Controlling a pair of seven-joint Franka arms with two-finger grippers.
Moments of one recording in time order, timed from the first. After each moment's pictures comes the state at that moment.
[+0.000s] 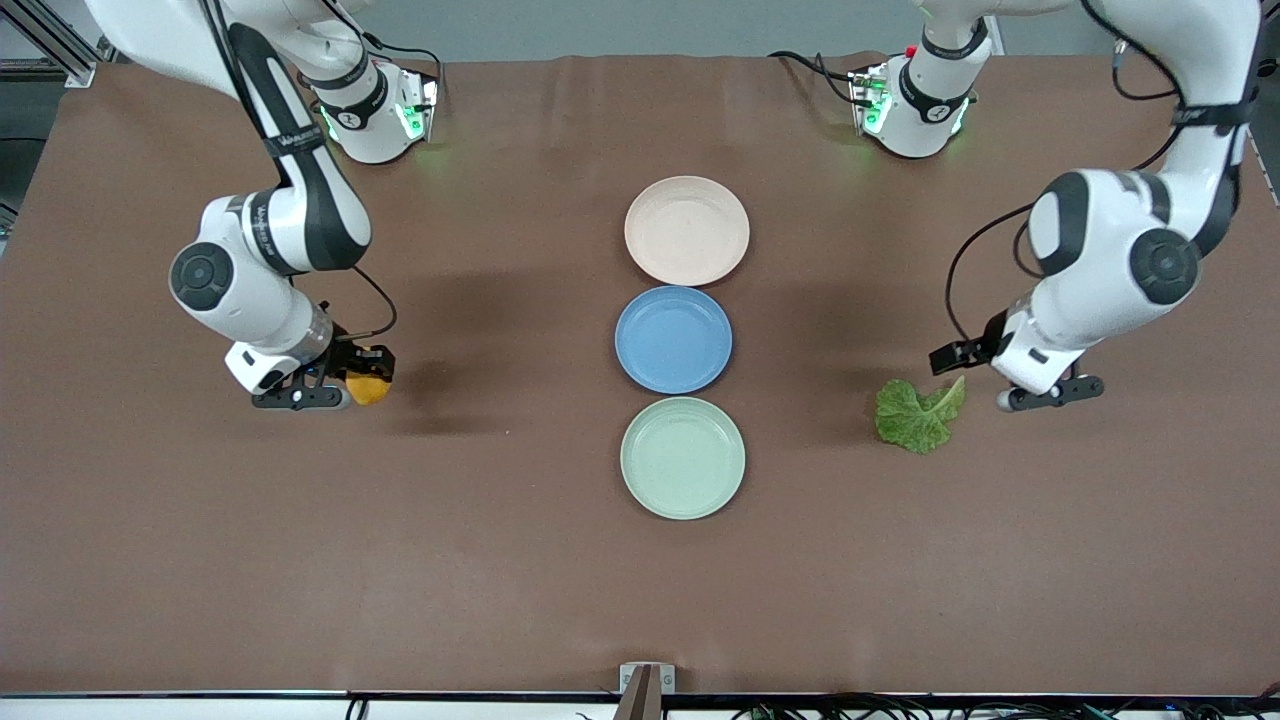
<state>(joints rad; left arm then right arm) -0.02 0.13 -0.06 -2.09 -0.09 2.15 -0.18 0.18 0.25 -0.04 -2.18 0.11 2.43 0.03</state>
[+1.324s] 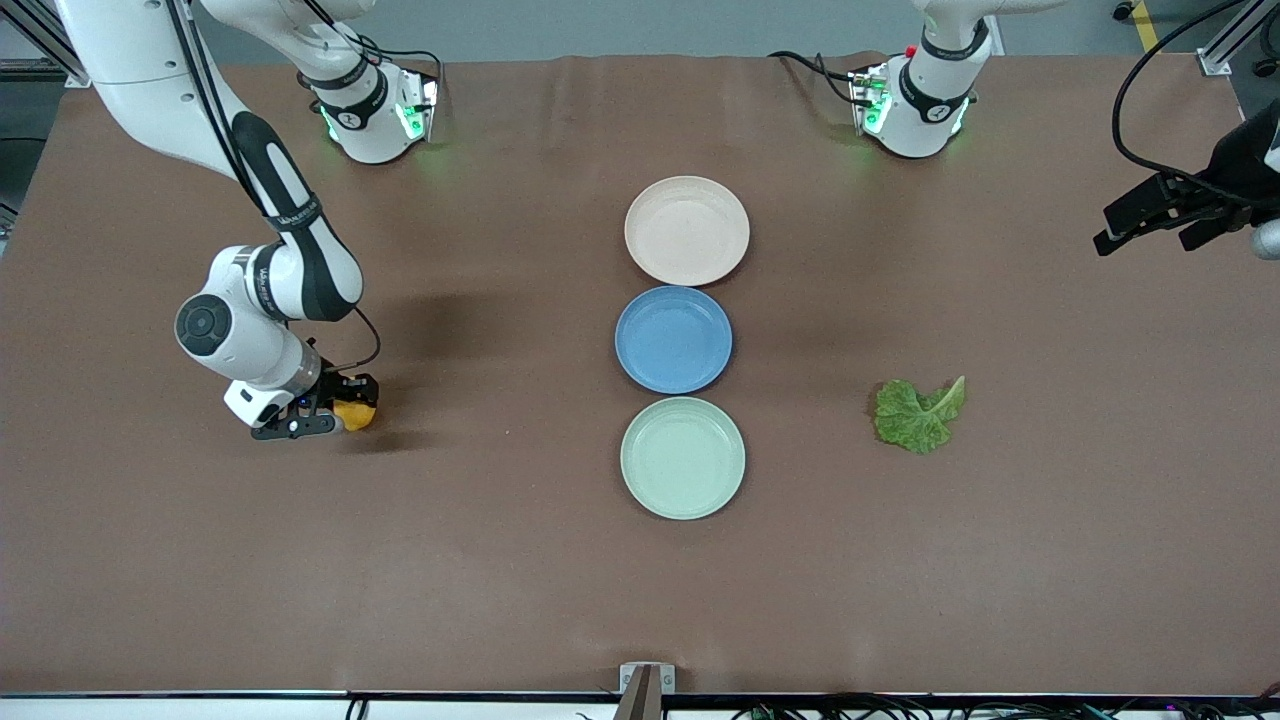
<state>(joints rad) 0.05 -0.05 -0.07 -1.58 -0.09 1.55 -0.11 0.09 0.44 -0.03 -2.14 0.11 2.58 -0.13</state>
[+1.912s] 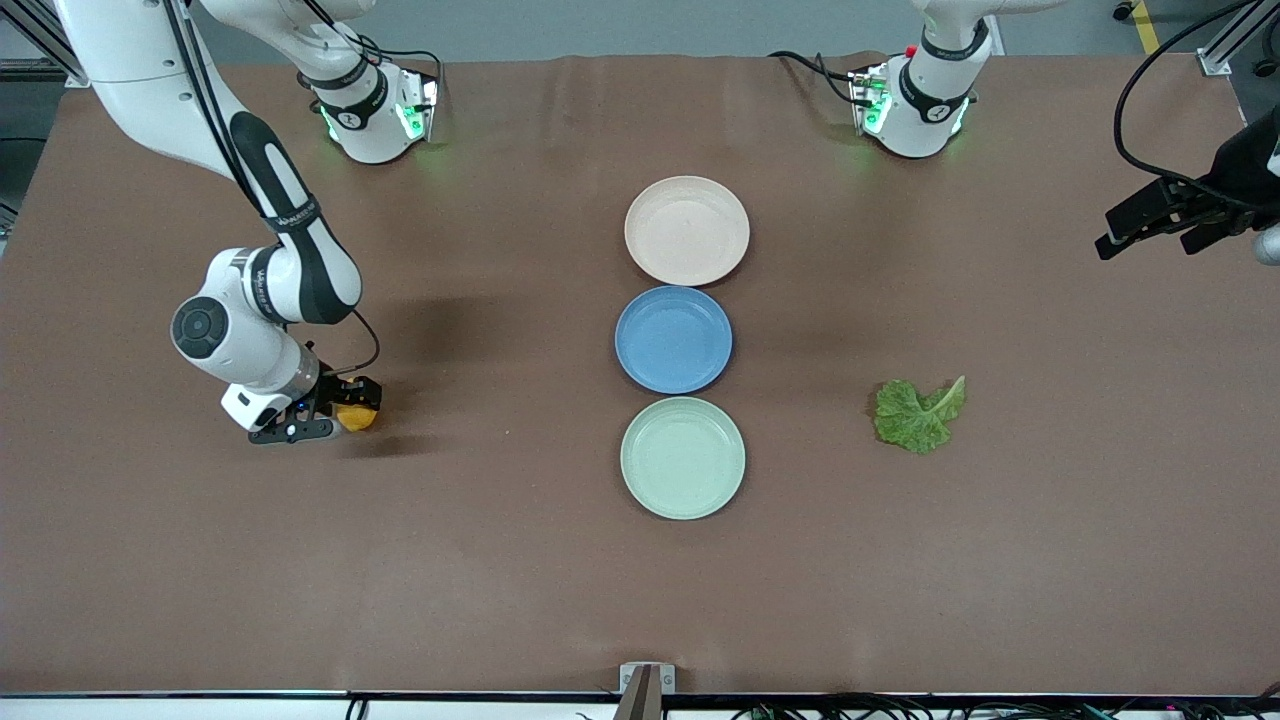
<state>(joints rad) 0.05 -0.05 -0.06 -1.58 -0.09 1.55 -0.11 0.09 0.44 -0.03 -2.09 0.12 2.53 -0.12</state>
